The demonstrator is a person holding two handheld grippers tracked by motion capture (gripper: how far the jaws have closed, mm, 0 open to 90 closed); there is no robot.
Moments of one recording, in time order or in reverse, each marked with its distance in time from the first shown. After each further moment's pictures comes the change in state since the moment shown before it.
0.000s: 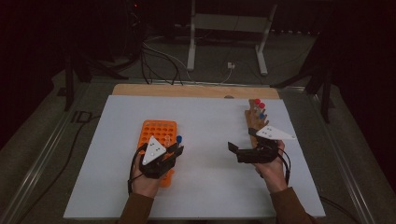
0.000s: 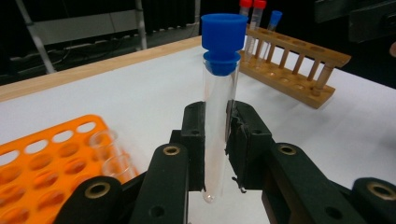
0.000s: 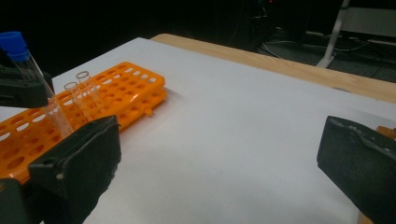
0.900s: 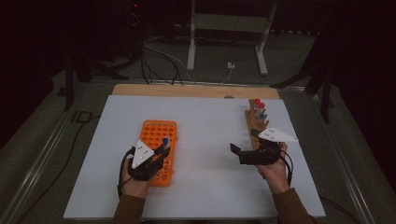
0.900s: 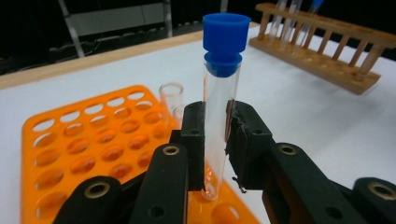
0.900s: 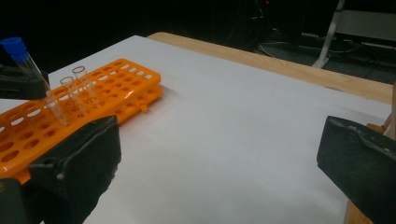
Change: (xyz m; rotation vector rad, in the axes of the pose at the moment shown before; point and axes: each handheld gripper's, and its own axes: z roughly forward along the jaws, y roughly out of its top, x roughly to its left) left arm 0.021 -0.024 -0.012 0.031 0.105 -0.012; right arm -0.002 -0.004 -0.006 -0.001 -0.015 -0.017
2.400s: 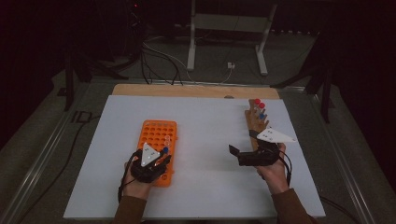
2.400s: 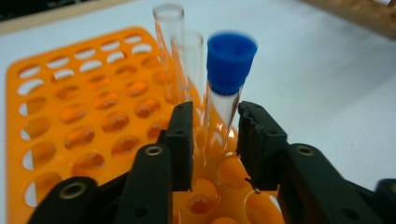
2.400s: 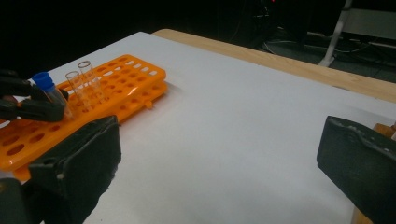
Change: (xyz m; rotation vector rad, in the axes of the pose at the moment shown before) left arm -0.004 -0.010 0.011 0.163 0.029 0.010; right arm 0.002 -0.002 0.002 0.008 0.019 -0.014
